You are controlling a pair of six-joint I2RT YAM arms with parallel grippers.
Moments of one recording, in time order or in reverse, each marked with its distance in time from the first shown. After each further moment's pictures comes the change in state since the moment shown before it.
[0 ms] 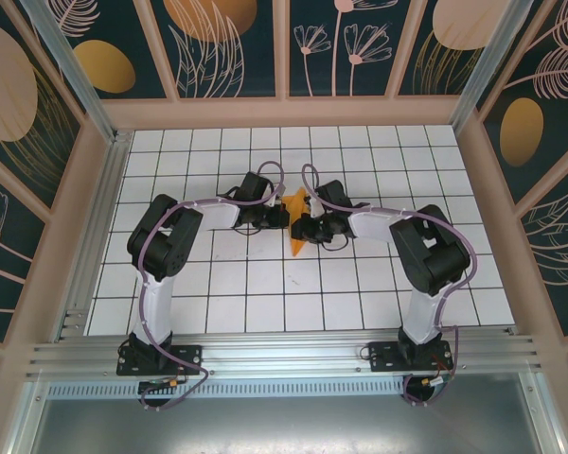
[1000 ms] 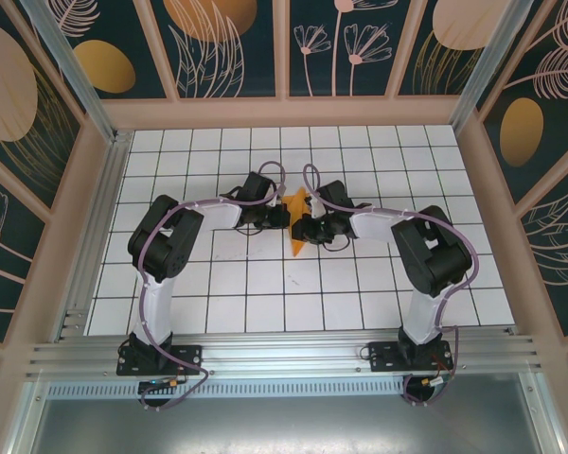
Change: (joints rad) left arm -0.016 -0.005 0.013 -0.027 -0.045 -0.027; right arm -0.005 -0.017 -0.015 0.006 -0.023 -0.004
